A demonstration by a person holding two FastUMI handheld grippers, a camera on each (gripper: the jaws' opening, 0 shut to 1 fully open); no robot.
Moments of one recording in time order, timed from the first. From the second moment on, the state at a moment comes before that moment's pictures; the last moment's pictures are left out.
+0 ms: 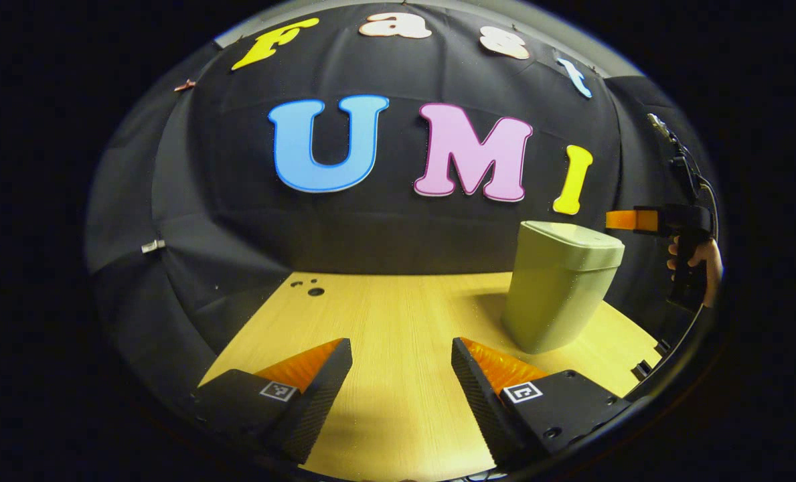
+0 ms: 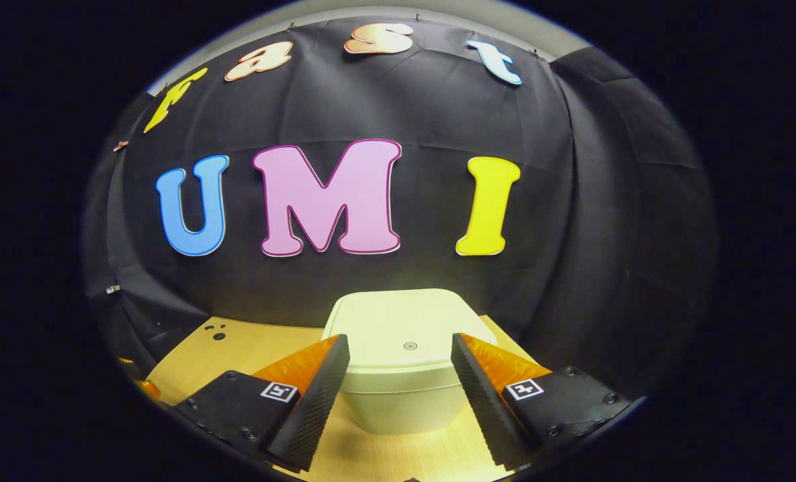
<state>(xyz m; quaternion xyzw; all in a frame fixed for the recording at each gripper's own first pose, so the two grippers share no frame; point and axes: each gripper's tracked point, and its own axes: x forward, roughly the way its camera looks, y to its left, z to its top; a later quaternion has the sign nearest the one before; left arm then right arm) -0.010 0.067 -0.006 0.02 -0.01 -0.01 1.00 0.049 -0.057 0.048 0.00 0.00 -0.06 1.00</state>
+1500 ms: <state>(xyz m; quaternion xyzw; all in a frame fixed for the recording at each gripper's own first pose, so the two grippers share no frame) -0.028 -0.006 -0.015 -0.01 0.02 -0.03 1.00 -0.061 0.004 -0.076 0.03 0.11 0.01 0.99</state>
